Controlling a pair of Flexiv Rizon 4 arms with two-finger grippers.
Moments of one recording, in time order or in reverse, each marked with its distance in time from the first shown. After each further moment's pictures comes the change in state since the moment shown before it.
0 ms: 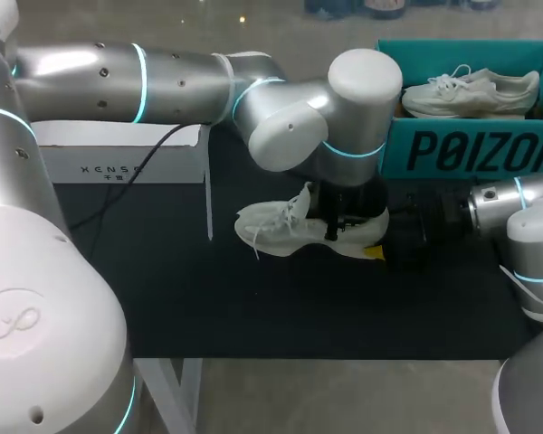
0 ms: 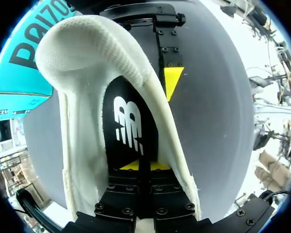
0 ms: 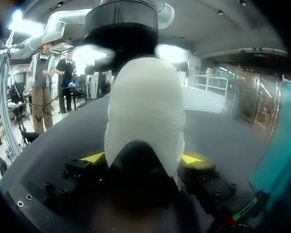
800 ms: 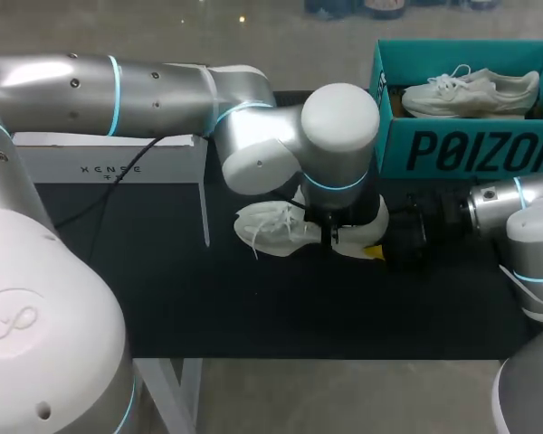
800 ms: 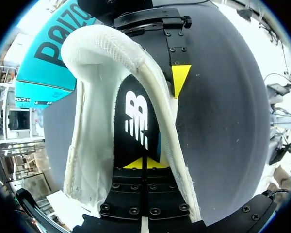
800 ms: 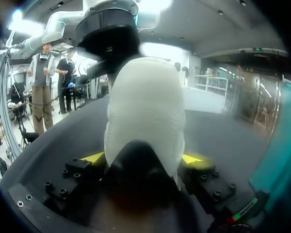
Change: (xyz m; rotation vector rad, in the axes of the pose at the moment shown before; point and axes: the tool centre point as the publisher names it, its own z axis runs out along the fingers) left arm -0.004 0.008 -0.005 0.056 -0.209 -0.075; right arm 0.000 0.001 0.000 -0.001 0.000 0.000
